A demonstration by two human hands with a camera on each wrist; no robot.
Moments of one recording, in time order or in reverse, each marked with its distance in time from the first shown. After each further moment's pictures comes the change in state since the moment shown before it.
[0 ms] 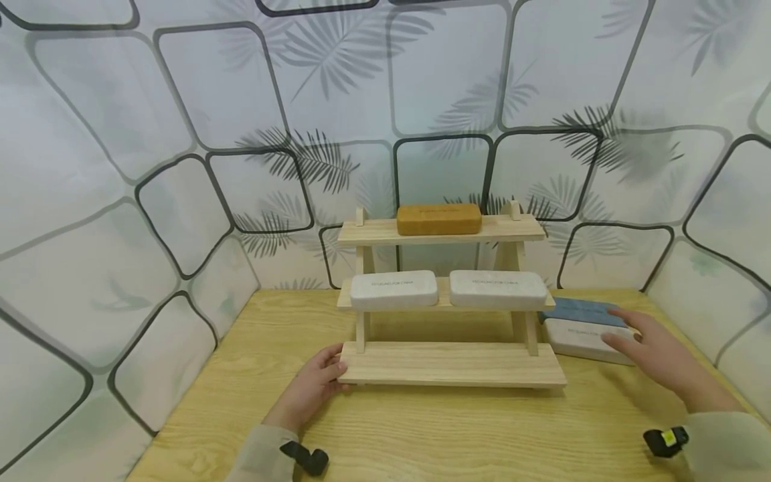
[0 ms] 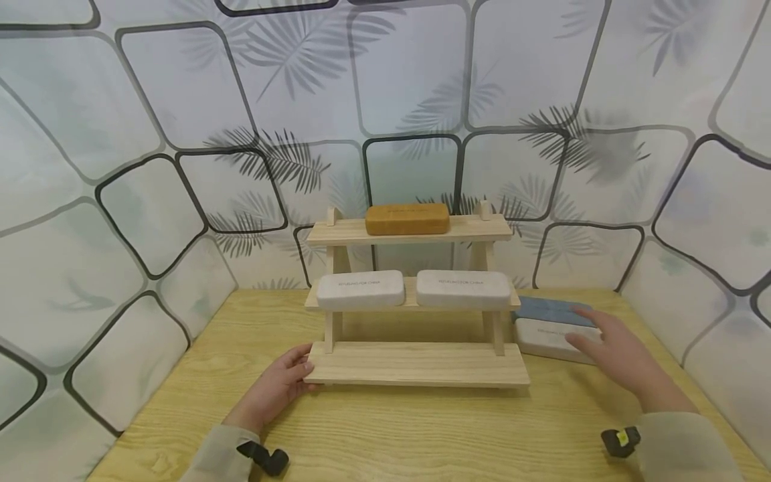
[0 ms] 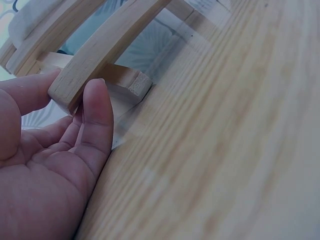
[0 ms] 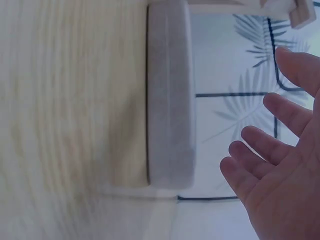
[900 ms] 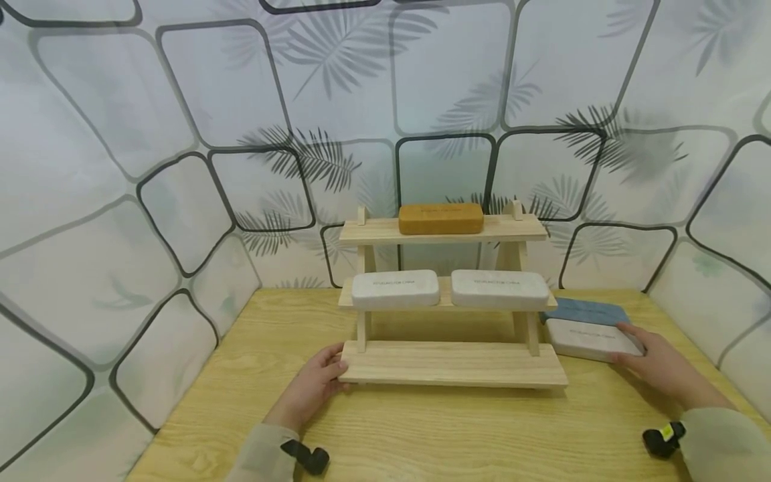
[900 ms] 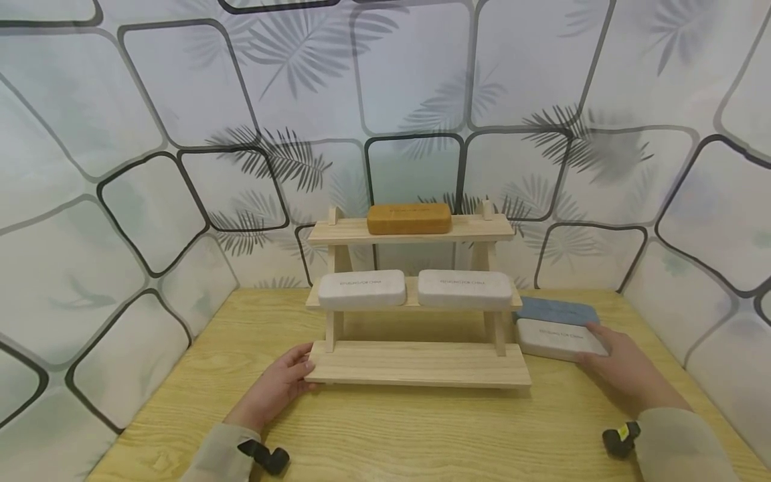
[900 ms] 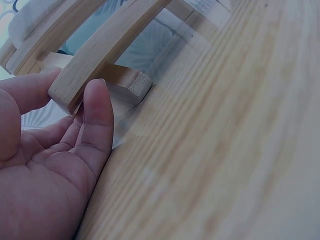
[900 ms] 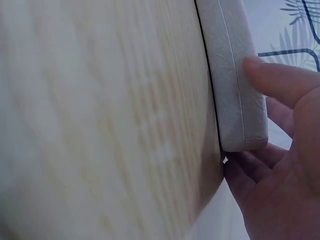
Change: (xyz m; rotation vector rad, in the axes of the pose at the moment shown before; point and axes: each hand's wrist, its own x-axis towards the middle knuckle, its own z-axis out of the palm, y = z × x) left_hand 0.001 -0.001 0.001 -0.009 0.018 -0.010; right_hand 0.005 0.053 0.011 -0.130 -0.053 0.120
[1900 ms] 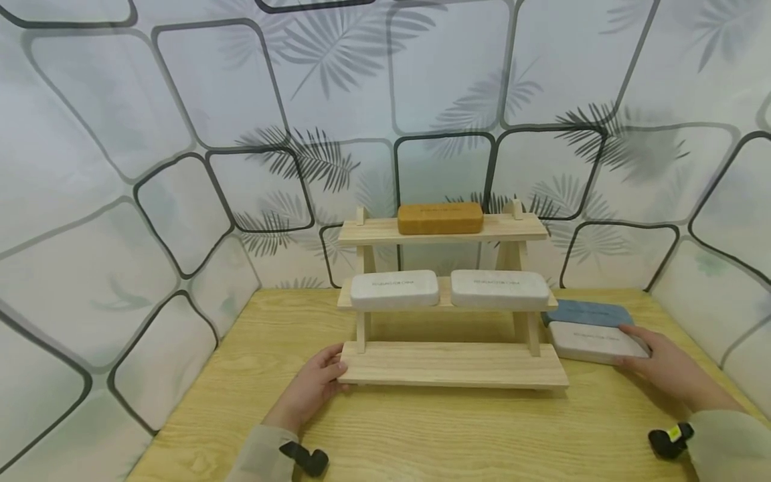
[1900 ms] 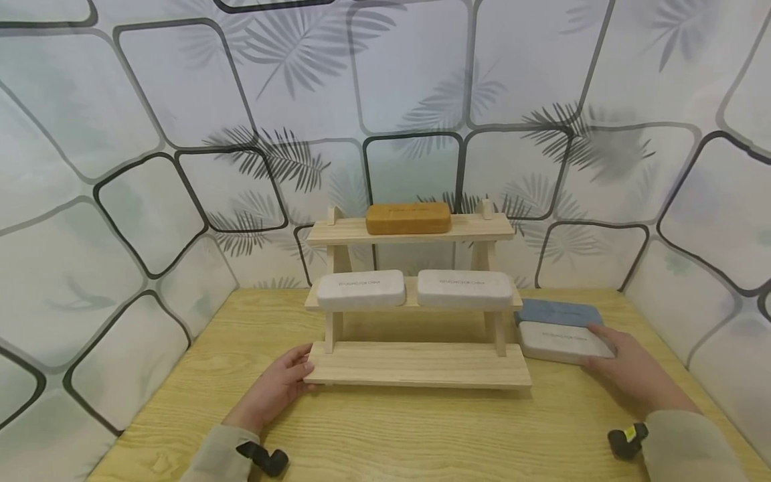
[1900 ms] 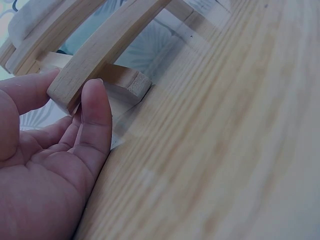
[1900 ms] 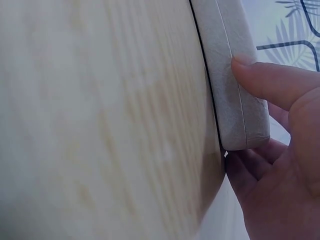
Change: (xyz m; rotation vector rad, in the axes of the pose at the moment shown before) left_hand 0.000 0.000 -0.001 -0.011 -0.012 0.002; right_hand 0.001 0.015 0.000 0.011 -0.009 -0.011
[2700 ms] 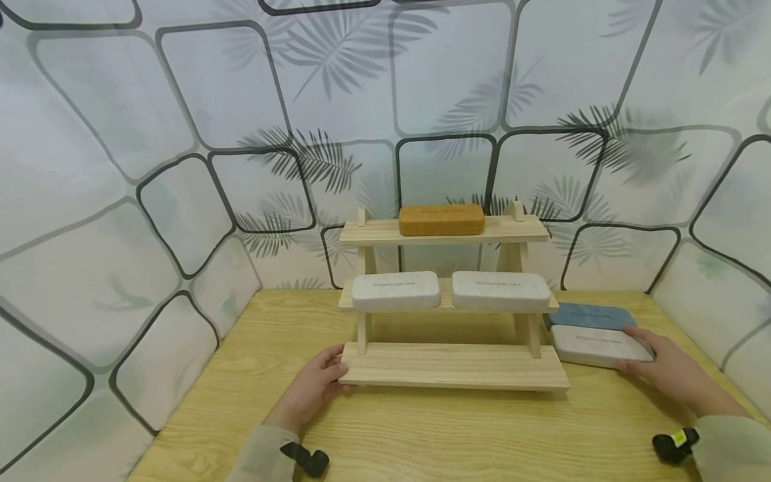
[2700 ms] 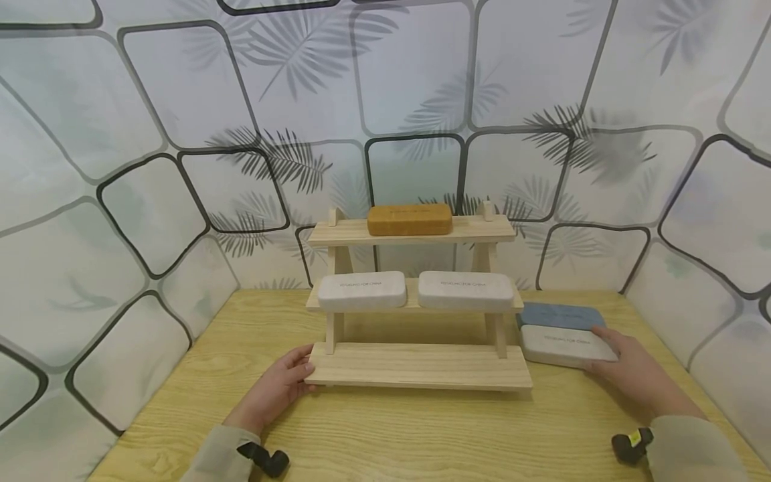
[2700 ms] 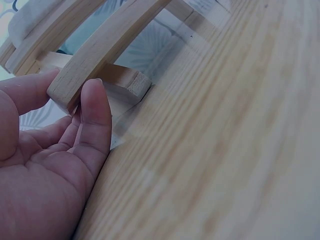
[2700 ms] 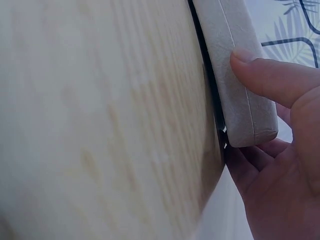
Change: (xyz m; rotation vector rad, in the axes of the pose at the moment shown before) left_hand 0.000 -0.002 -0.002 -0.028 -0.004 0.006; right_hand -0.004 -0.002 -0.002 0.024 0.003 0.006
